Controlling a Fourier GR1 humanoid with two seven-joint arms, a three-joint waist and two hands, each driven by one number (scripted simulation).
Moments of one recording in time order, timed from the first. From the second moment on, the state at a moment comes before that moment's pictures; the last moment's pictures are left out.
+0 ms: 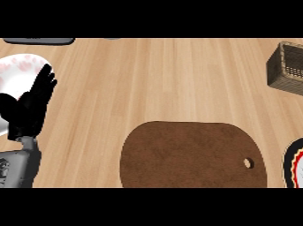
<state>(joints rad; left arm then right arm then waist) -0.23 0.19 0.13 -1.50 -0.04 0.05 0.19 -1.20 -0.76 0.07 -0.23 0.94 -0.11 -0.33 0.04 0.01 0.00</state>
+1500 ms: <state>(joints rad) -0.23 0.18 0.14 -1.47 -0.05 0.04 0.16 -1.19 -0.77 0.04 -0.08 0.99 -0.02 -0.26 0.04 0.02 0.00</state>
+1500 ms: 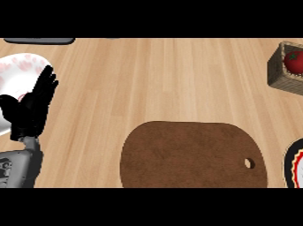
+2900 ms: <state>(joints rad) -0.22 0.19 0.15 -1.49 -0.05 0.05 0.18 -1.08 -1.09 -0.48 -0.08 0.47 0.26 -0.28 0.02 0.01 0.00</state>
